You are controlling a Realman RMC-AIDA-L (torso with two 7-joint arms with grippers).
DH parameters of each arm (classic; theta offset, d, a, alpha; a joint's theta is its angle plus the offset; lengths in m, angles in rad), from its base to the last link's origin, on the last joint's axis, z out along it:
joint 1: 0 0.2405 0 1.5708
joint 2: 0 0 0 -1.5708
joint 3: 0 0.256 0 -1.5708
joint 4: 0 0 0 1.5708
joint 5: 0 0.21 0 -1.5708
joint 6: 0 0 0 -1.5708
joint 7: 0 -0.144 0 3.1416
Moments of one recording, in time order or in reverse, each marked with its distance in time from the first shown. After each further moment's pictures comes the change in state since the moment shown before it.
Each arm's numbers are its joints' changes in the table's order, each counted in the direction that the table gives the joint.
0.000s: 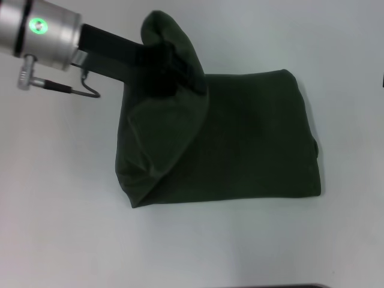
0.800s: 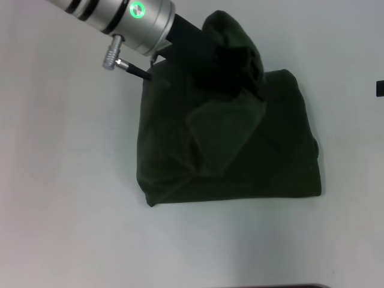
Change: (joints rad) left arm -0.168 0.053 0.237 0.037 -0.009 -0.166 0.058; right arm 0.037 0.006 -0.040 -0.001 -0.065 0.013 -0.031
